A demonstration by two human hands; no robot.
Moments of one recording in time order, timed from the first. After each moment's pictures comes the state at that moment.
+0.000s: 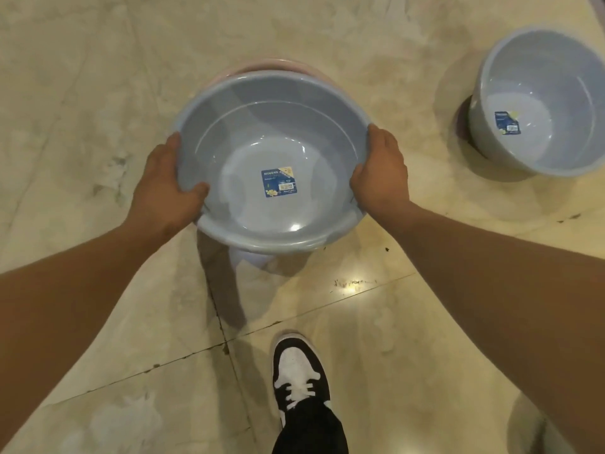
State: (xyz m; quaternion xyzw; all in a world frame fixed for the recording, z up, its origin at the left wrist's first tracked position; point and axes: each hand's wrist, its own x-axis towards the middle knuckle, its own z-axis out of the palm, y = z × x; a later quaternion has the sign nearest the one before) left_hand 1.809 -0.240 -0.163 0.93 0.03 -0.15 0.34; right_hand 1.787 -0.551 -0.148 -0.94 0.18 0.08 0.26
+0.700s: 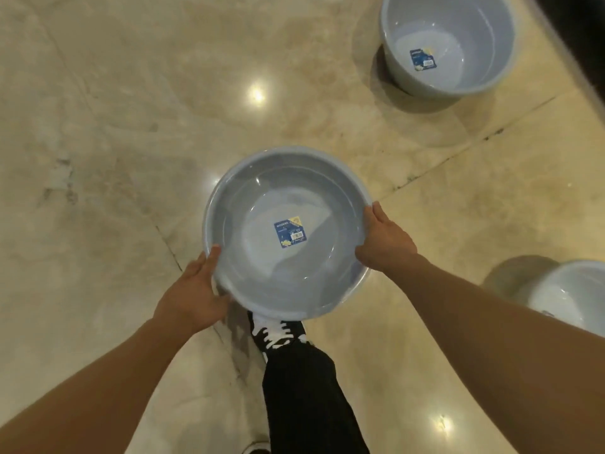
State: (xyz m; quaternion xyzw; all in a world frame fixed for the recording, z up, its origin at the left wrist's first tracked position) left_hand 1.614 -0.281 -0.174 0.89 -0.09 -0.42 0.14; right_hand 1.568 -0.613 -0.152 -0.87 0.27 0.37 0.17
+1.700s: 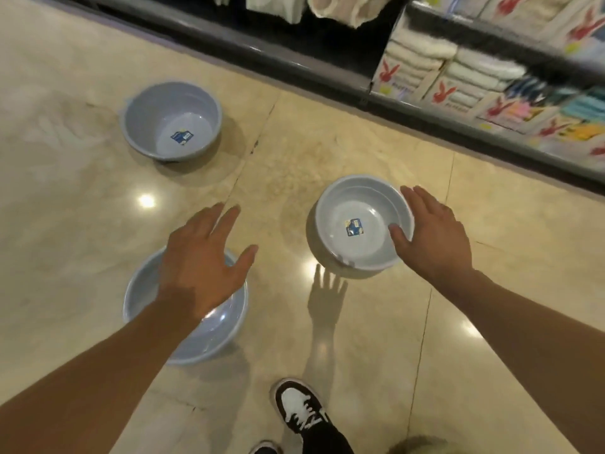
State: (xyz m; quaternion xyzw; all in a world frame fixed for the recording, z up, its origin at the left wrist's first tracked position) left_hand 1.454 -0.574 0.139 0.83 -0.53 -0.11 0.13; right_hand 1.164 -0.763 0.146 -0.84 0.54 -0.01 0.09
